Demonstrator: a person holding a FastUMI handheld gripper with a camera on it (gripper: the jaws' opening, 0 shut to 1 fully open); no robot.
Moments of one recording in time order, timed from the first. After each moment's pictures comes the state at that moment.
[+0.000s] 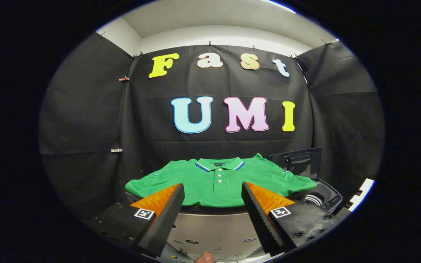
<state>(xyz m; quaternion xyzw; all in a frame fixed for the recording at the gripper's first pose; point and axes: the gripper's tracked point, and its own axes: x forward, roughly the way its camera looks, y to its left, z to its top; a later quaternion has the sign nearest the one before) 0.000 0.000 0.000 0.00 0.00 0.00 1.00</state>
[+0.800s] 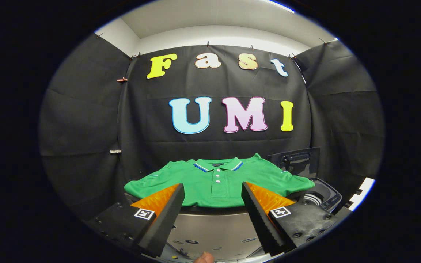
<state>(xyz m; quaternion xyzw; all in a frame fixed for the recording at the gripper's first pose) -0.002 -0.001 0.004 0.00 0.00 0.00 1.00</state>
